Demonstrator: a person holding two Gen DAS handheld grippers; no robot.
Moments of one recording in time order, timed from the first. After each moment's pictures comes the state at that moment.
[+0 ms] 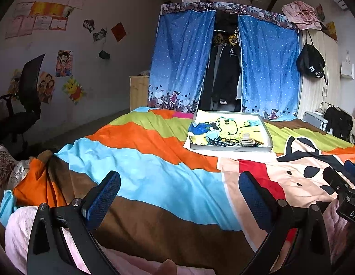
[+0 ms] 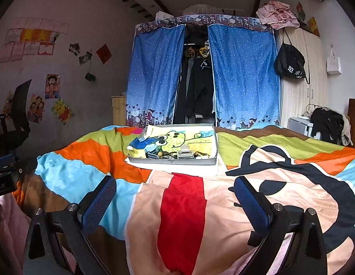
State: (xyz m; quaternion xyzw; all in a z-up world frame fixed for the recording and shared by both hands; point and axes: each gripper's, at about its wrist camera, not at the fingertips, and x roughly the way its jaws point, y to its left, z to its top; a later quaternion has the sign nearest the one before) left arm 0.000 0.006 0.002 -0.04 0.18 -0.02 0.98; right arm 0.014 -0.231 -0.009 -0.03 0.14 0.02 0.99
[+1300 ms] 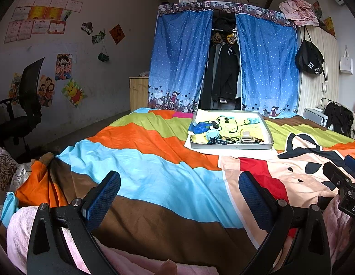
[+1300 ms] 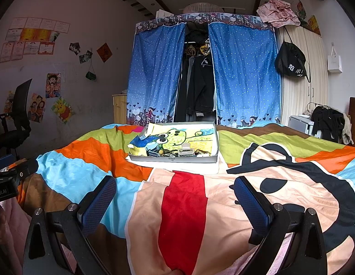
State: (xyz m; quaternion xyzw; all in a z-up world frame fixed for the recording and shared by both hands) left arm -0.001 0.005 0.000 -0.03 0.18 -0.02 0.98; right arm 0.013 -0.231 -0.008 -0.03 0.14 0.02 0.99
